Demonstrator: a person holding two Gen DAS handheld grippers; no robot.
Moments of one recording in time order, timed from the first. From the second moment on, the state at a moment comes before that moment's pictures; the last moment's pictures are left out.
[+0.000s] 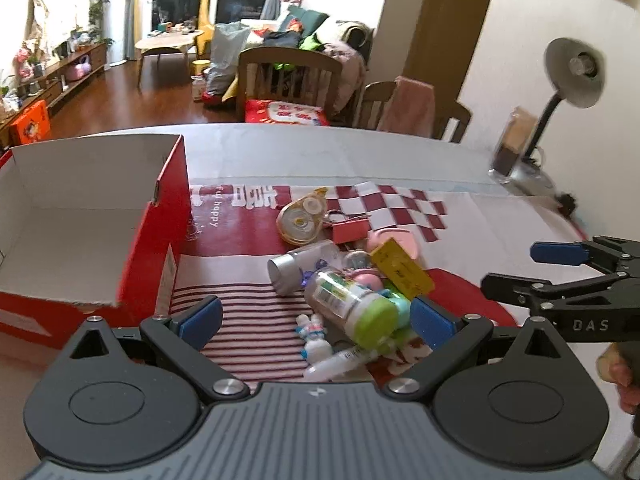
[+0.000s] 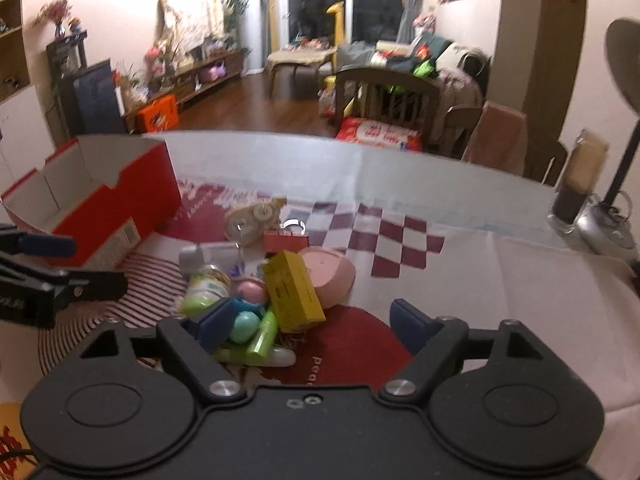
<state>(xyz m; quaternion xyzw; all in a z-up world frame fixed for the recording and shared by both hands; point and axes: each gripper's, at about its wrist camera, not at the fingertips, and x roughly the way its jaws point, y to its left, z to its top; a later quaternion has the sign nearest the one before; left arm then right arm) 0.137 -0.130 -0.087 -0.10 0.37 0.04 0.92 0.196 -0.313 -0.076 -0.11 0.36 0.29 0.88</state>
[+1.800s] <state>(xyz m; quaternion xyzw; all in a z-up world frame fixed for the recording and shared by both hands) 0.215 -0.139 -0.142 -0.21 0.49 0.09 0.84 0.255 -0.297 -0.123 -0.01 0.45 0.35 0.82</state>
